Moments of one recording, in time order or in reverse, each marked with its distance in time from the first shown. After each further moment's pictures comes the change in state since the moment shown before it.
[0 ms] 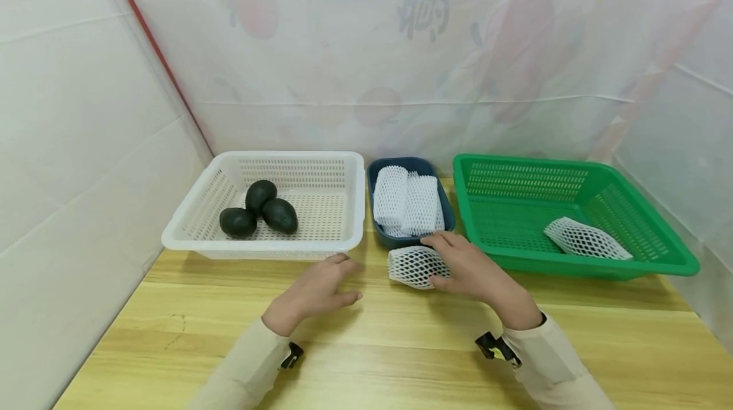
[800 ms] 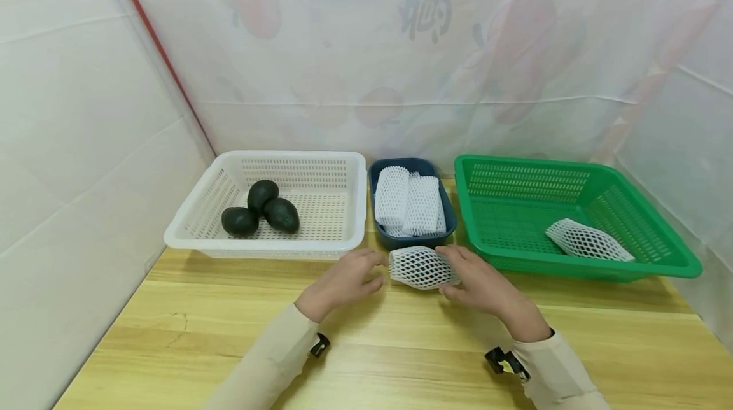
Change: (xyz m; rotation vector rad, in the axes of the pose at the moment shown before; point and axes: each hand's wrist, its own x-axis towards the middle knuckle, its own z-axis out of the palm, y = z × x) left_hand 0.039 0.012 0.019 -0.041 0.045 0.091; right_hand -0.022 0.022 0.023 0.072 0.024 0.039
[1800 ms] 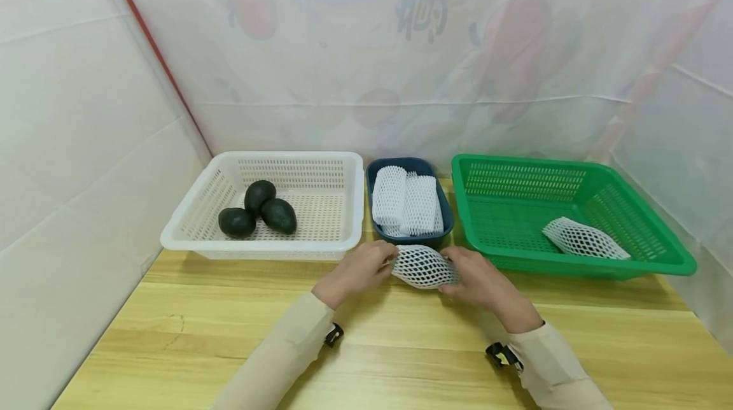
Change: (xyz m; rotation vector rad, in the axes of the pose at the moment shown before) left_hand 0.032 -0.002 0.014 0.025 0.022 -0.011; right_hand 0.005 0.017 0.011 -0.055 0.047 0.046
